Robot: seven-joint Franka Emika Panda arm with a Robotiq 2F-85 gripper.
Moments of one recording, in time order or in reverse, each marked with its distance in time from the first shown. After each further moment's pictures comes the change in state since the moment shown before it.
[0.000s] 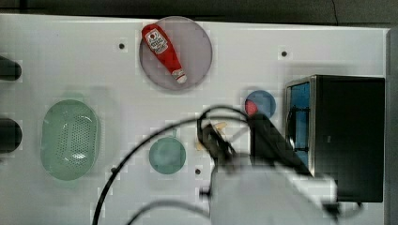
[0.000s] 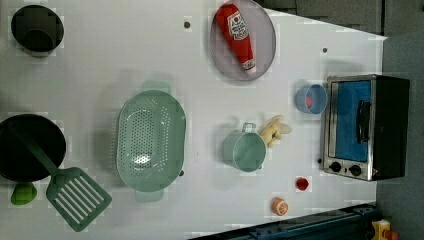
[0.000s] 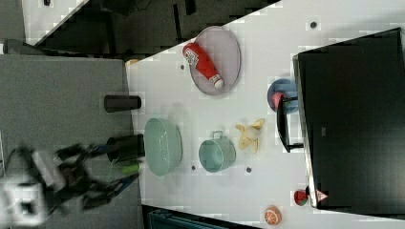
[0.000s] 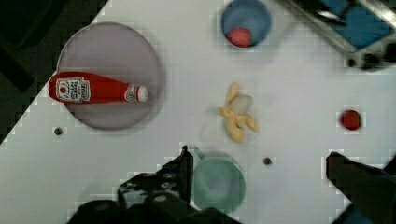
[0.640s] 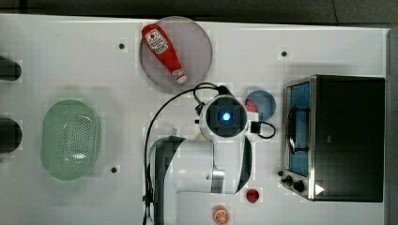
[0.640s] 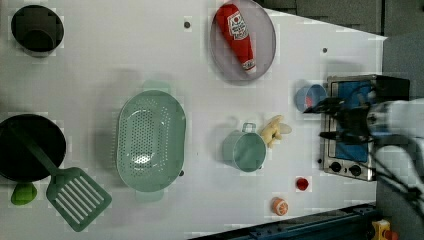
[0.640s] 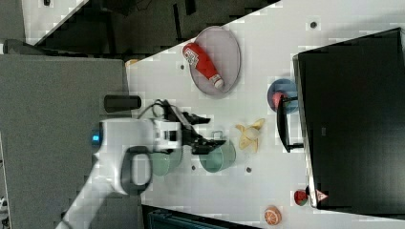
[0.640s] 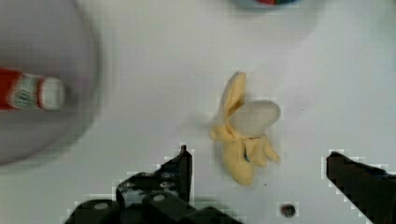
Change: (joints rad) arm 0.017 0.480 -0.001 -0.309 -0.008 0.608 -0.002
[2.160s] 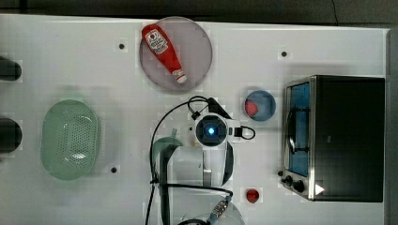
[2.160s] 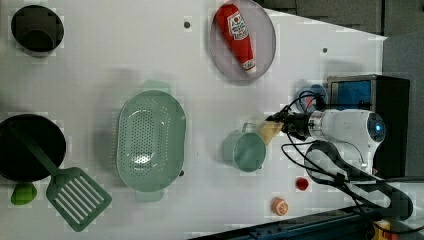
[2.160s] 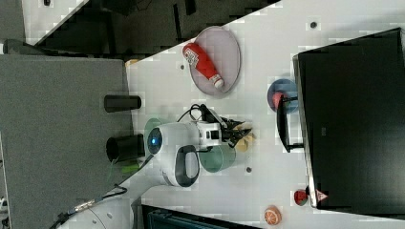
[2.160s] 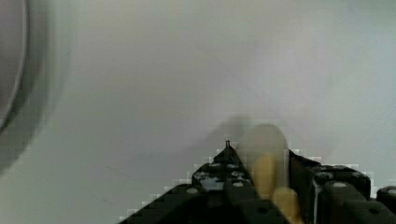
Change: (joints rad) arm 0.009 0.321 0.019 -0.072 -0.001 0.450 -0.001
